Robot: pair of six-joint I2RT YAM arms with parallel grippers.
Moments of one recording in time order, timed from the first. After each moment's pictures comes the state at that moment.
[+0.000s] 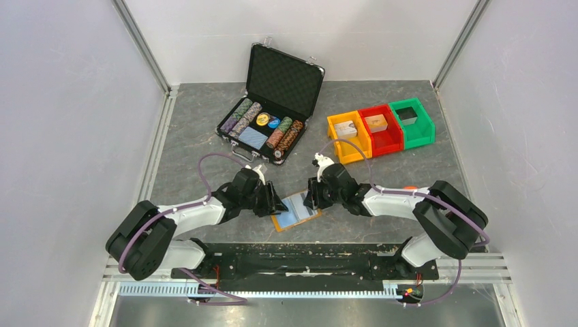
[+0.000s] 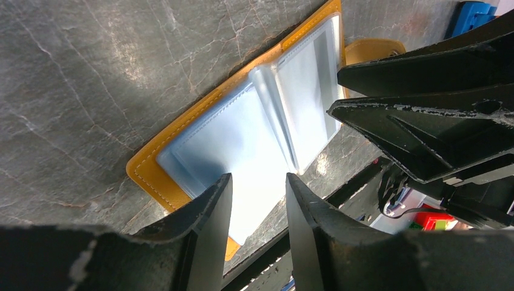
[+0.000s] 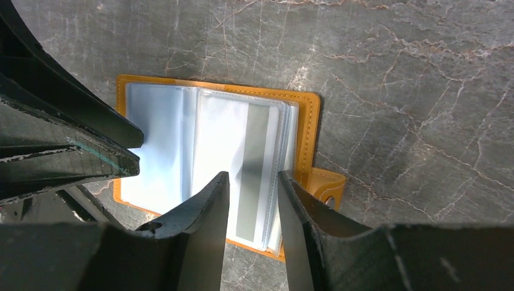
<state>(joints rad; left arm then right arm) -0.64 1.30 0.42 0.08 0.32 -0.87 0.80 1.50 0.59 0.17 -0.12 0.50</state>
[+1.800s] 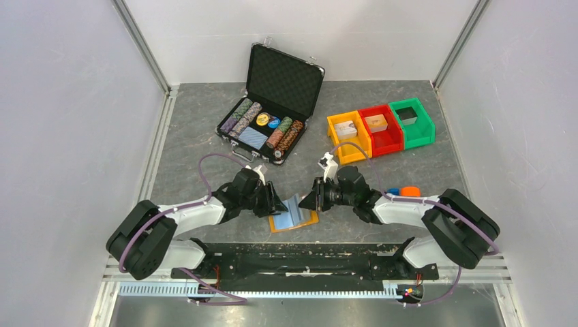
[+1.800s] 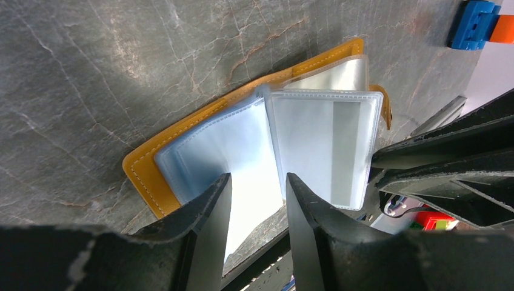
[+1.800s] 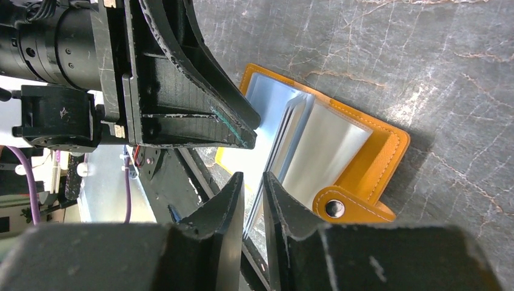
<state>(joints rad) -0.64 1.30 0.42 0.07 0.32 -0.87 0.75 1.41 0.45 0.48 -0.43 0.69</state>
